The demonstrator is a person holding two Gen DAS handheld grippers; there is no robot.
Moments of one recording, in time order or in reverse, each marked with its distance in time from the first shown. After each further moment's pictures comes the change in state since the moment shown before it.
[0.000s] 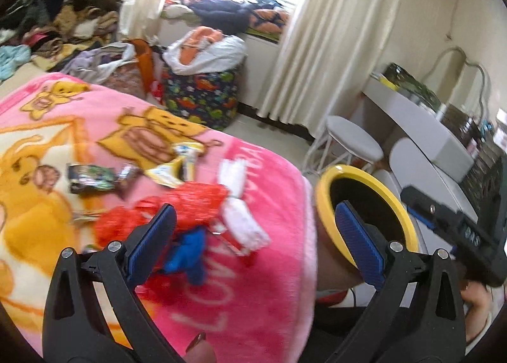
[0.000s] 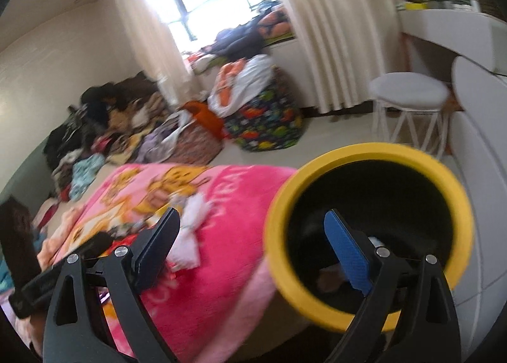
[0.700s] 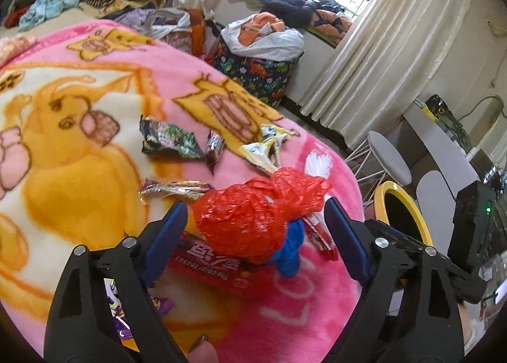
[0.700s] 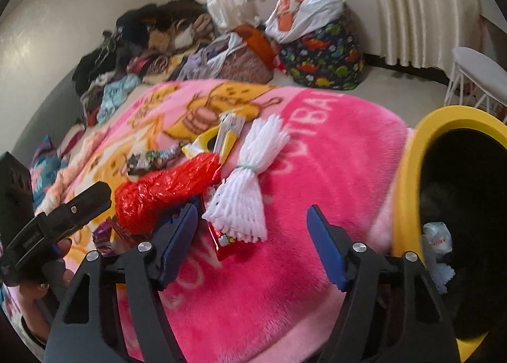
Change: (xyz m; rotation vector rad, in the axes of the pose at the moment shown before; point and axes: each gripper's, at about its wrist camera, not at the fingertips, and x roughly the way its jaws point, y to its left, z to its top) left arm 0.002 0.093 -0.016 -0.231 0.064 0.091; right arm 0.108 0.070 -0.030 -0.165 0.336 0.163
